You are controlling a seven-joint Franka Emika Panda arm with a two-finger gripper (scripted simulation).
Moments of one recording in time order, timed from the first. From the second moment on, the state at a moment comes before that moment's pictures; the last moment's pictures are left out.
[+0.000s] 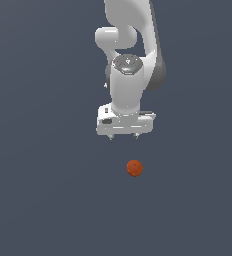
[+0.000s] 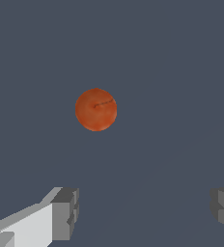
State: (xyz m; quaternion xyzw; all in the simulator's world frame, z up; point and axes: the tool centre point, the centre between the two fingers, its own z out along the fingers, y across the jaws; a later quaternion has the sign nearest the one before) arm 0.008 0.031 0.180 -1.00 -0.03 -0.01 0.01
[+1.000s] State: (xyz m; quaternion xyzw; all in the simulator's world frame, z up) arm 0.009 0.070 0.171 -1.00 -0.06 -0.01 0.02
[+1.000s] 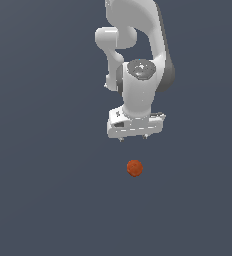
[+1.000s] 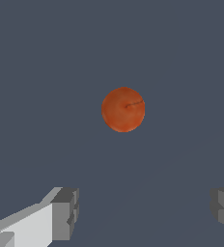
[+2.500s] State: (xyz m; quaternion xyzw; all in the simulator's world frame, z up) arm 0.077 0.084 0.099 -0.95 -0.32 0.00 0.00
